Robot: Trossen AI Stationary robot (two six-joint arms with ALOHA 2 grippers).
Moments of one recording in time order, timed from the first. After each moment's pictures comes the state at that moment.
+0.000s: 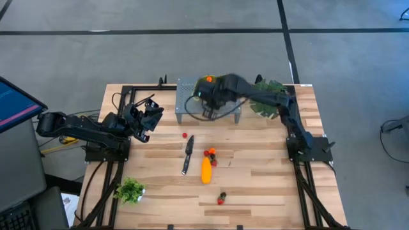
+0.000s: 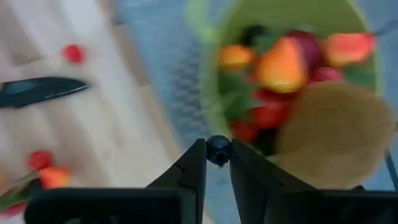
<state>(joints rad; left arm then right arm) 0.07 0.99 0.25 1.45 -0.06 -0.29 -0.20 2.14 2.36 -1.47 0.35 0.12</state>
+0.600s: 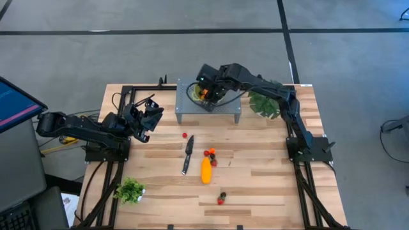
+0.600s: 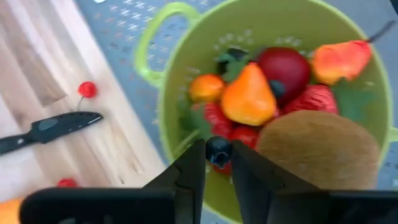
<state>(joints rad) 0.07 0.99 0.25 1.45 -0.06 -0.29 -0.32 2.14 2.36 -1.38 0.16 0.12</state>
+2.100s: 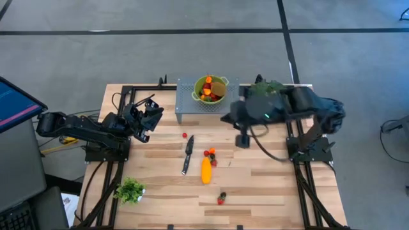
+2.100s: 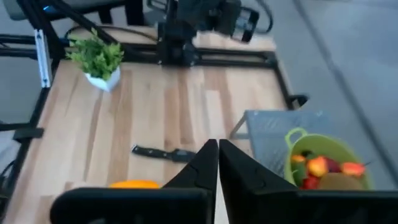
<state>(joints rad) 0.07 0.99 0.25 1.45 -0.06 -0.29 0.20 1.72 2.33 -1.29 0.34 0.04</state>
